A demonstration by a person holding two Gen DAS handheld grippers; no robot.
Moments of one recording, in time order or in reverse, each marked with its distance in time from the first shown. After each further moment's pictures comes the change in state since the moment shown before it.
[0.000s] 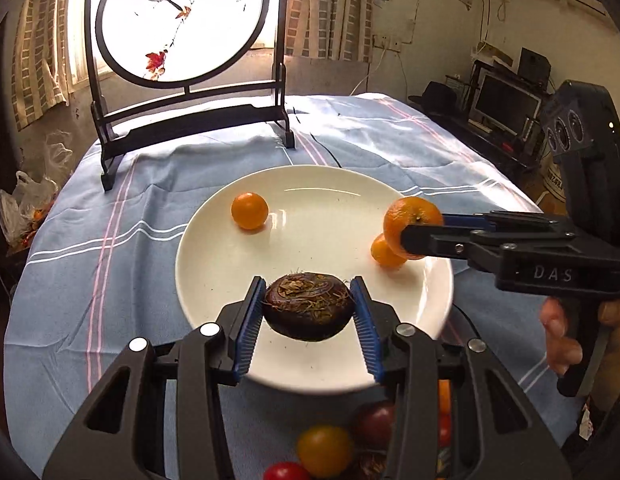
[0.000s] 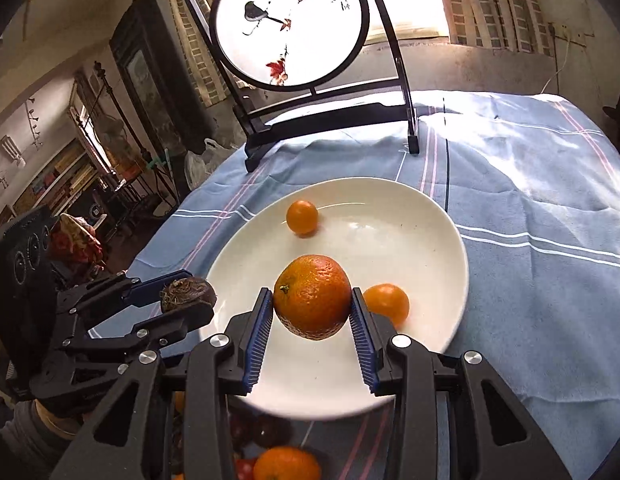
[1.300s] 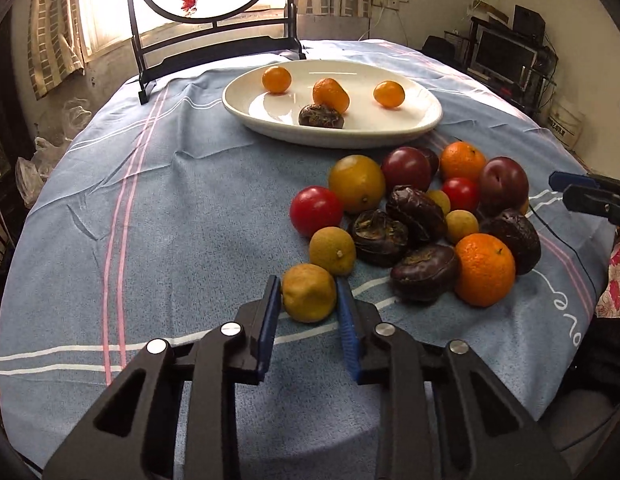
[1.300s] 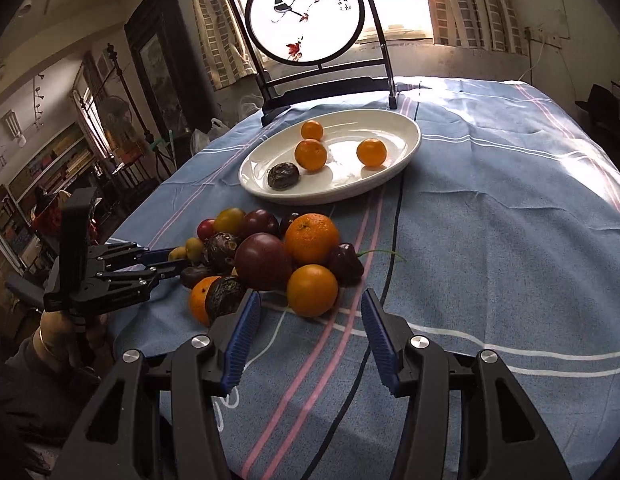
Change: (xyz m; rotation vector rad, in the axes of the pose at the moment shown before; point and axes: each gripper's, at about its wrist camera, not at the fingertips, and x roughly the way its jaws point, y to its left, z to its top) left arm -0.068 0.013 -0.155 0.034 0.087 0.042; right arm -0.116 0.035 -0.172 -0.059 -0.024 -0.016
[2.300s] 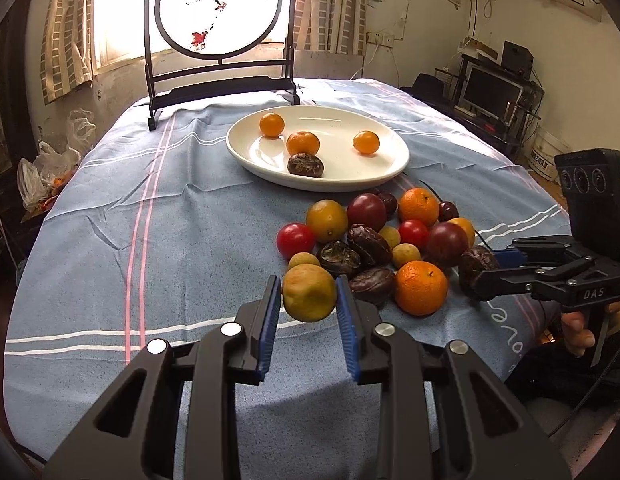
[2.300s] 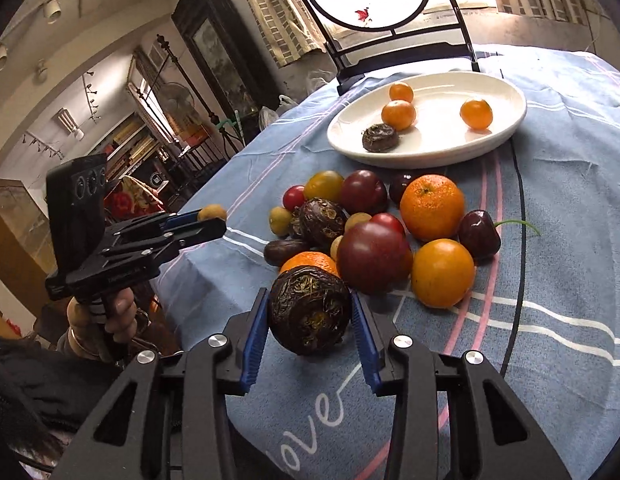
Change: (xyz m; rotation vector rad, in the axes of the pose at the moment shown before) left arm -0.055 -0.008 -0.002 -0.038 -0.113 -0.047; right arm 0.018 0.035 -0.006 -0.006 0.045 0.276
